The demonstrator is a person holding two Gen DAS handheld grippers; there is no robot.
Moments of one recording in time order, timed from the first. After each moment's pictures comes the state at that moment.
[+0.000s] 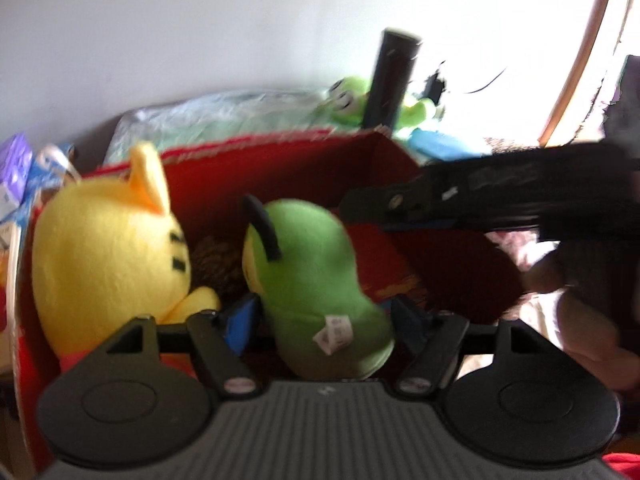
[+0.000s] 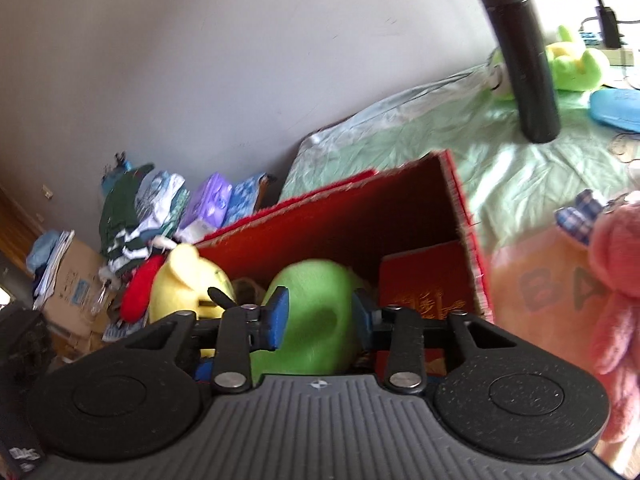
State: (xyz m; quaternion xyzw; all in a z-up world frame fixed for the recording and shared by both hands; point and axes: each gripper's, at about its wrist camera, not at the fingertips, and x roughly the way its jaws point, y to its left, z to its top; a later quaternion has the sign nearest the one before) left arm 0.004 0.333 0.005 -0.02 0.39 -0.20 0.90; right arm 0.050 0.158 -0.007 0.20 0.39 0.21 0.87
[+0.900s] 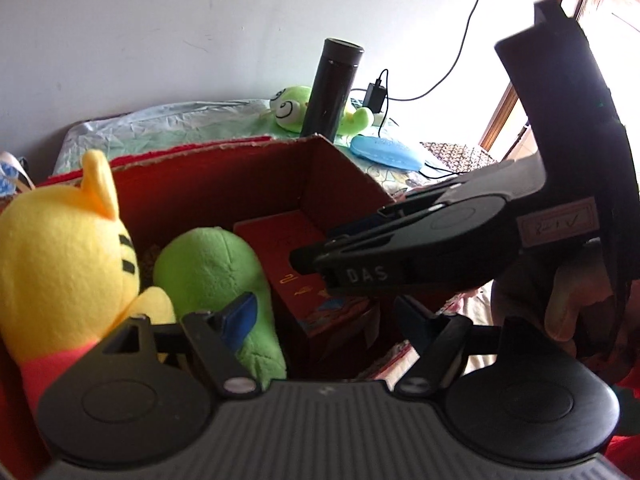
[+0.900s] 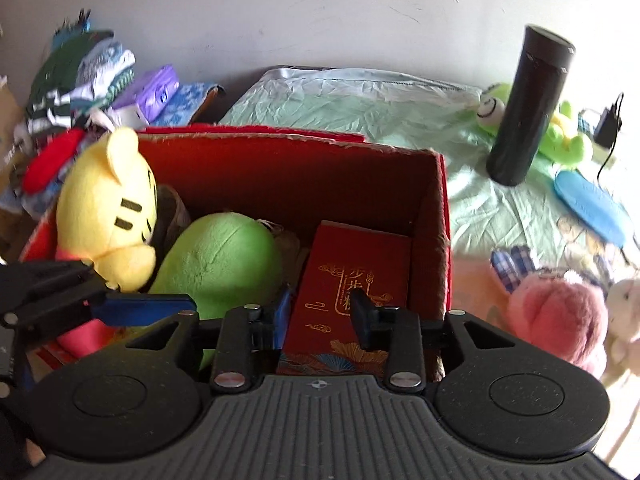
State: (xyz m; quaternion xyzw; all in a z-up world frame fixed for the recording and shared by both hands) left arm 0.001 0.337 0.003 -0.04 0.37 -0.27 0.89; right arm 0.051 0.206 -0.009 -0.06 0.44 0.17 0.88
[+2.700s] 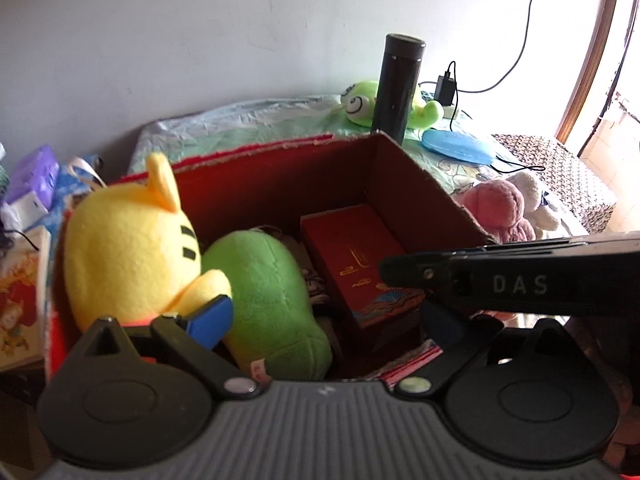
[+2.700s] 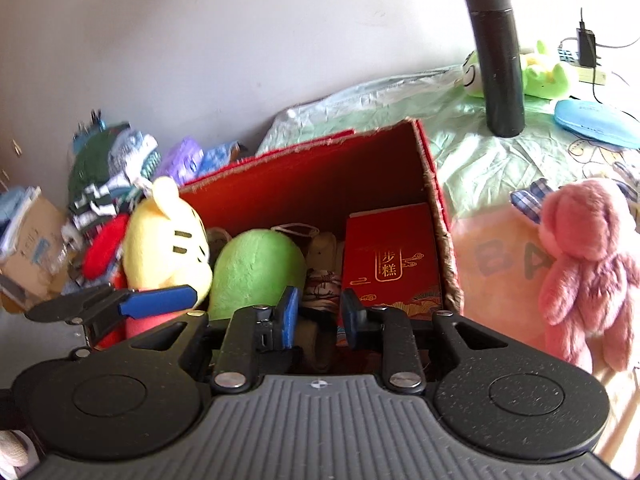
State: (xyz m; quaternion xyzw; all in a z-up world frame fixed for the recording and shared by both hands) left arm -0.018 0.325 0.017 0.01 0.39 -0.14 0.91; right arm 0.003 0.164 -0.007 0.14 0.40 0.18 0.89
